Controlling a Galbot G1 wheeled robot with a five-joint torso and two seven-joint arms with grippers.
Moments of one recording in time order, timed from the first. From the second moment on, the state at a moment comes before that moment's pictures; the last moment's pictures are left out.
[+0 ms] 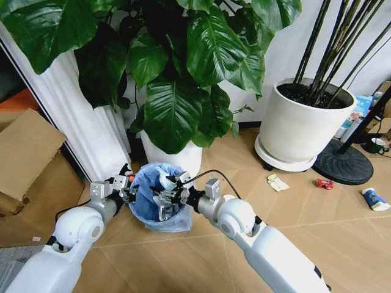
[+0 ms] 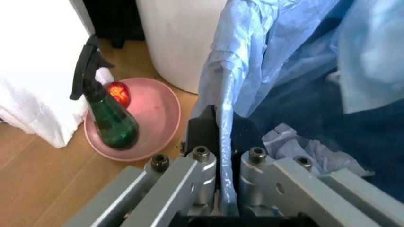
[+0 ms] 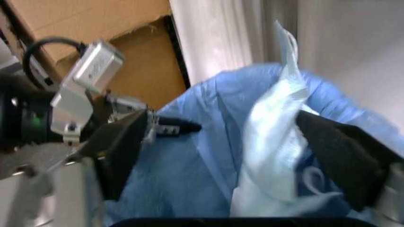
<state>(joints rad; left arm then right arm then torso) 1.18 -0.97 -0.42 -1.99 -0.68 0.73 -0.12 -0.88 1.23 -0.11 1.88 0.58 -0.45 -0.13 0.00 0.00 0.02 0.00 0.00</state>
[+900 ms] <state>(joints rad) 1.18 -0.98 -0.44 -1.99 -0.68 0.72 -0.12 -0.95 1.15 0.13 1.90 0.64 -0.44 -0.09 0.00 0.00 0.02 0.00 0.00</state>
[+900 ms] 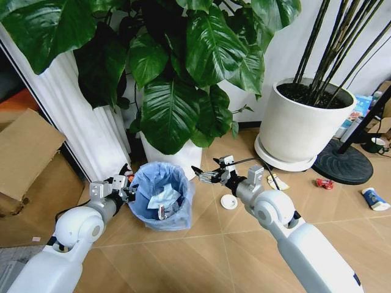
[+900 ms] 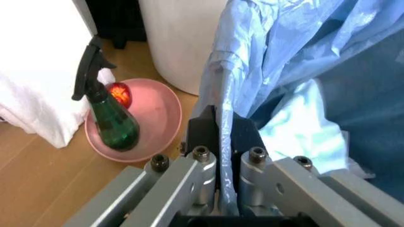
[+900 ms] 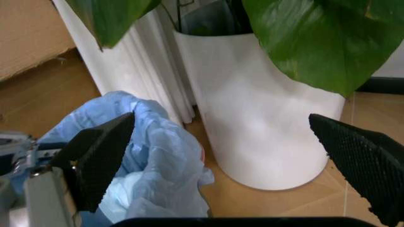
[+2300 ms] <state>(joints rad) 1.19 -0.98 -0.45 -2.00 -0.66 0.71 -0.10 -0.86 1.30 0.33 1.04 0.36 -0.23 -0.16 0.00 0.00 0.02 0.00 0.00</state>
